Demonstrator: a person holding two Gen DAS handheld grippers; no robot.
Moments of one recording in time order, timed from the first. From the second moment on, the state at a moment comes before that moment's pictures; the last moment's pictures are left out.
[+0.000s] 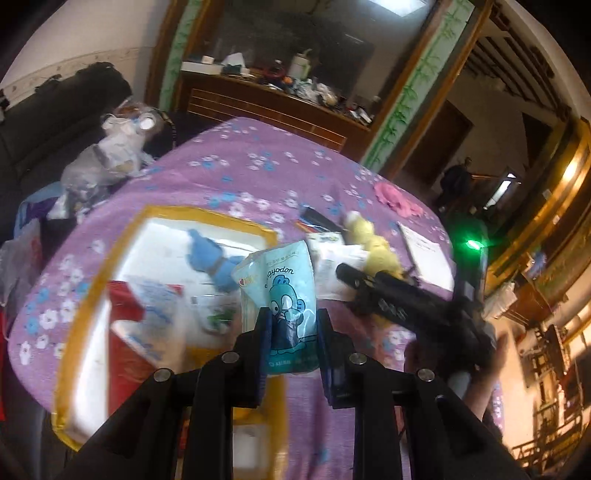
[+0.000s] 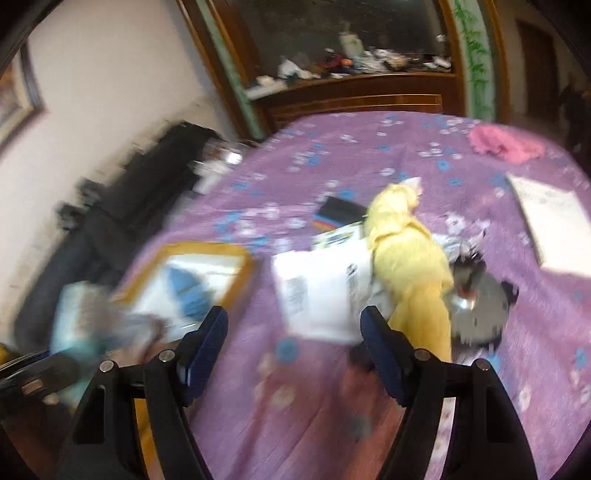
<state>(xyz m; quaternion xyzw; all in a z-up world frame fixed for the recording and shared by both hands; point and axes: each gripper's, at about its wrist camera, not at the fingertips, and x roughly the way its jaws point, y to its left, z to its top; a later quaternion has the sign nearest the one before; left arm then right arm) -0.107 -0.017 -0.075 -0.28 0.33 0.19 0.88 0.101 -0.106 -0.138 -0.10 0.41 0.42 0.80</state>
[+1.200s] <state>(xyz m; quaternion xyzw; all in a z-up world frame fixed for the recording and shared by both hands) -0.101 0.080 -0.100 -0.25 0.34 0.25 0.87 0.036 -0.084 -0.106 -0.02 0.41 0.55 0.73</state>
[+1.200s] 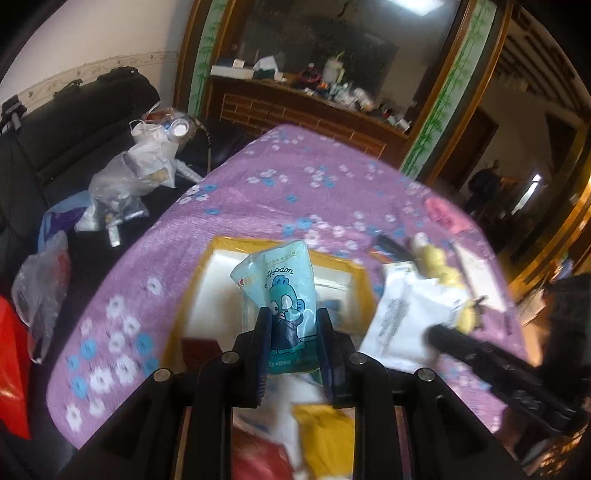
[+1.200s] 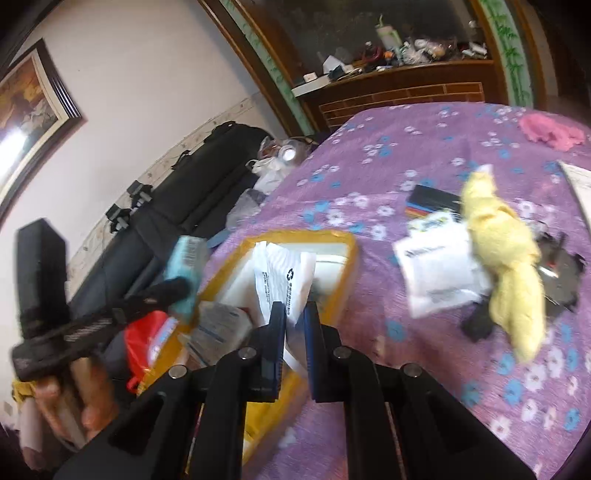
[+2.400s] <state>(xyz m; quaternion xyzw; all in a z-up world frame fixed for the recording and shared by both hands) -0.073 -0.021 -0.088 -0.26 0.35 0.19 0.88 0.169 -0.093 -0.103 -0.13 0.47 0.41 0.77</state>
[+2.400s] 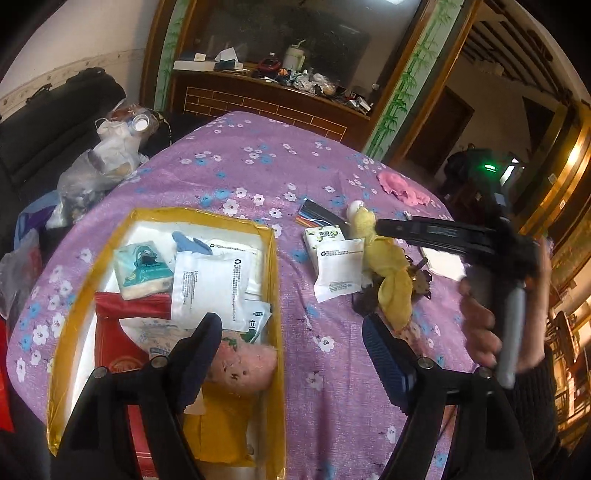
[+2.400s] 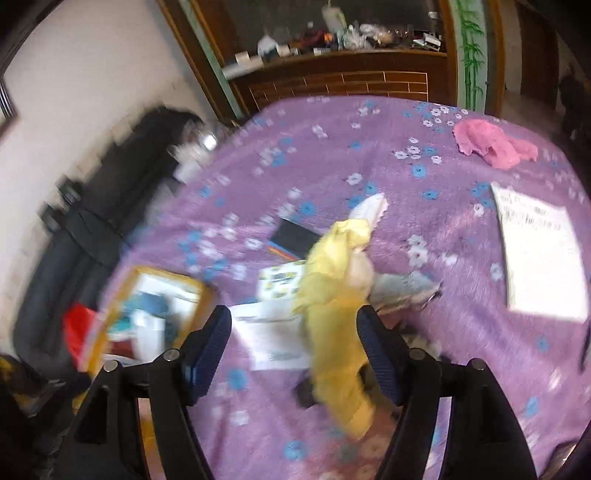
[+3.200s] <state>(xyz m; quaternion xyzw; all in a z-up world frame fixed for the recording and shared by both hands) 0.101 -0.025 -0.135 -0.19 0.47 0.17 0.85 0.192 -0.178 -0.106 0.06 0.37 0.49 0.79</state>
